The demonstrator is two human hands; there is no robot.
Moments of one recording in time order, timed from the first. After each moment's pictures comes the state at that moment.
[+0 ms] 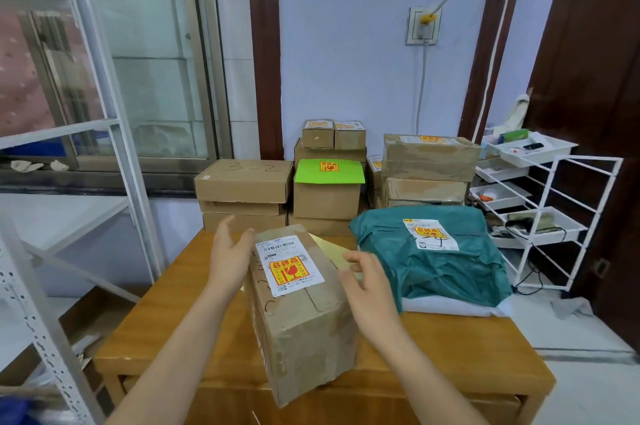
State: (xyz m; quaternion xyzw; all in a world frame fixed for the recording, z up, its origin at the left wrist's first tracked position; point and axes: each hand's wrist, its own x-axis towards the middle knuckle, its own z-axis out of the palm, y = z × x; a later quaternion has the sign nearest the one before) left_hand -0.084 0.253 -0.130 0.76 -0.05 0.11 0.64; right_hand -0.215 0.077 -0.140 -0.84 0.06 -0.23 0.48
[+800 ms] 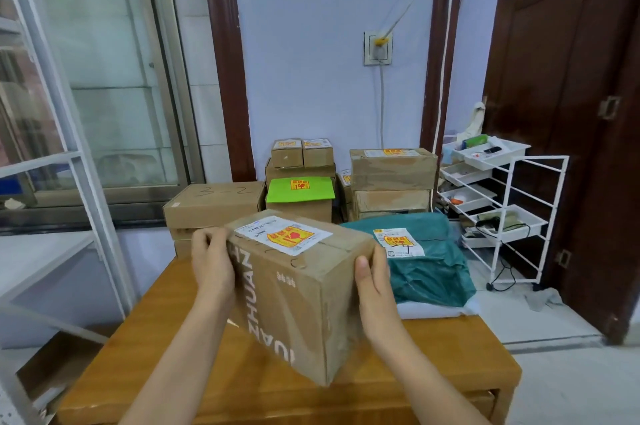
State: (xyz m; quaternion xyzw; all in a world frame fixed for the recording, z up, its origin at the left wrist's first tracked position) left_hand -0.110 0.220 -0.085 0.60 -0.01 0.14 0.79; right_hand -0.237 0.051 -0.125 -0.72 0.04 -0.34 0.61
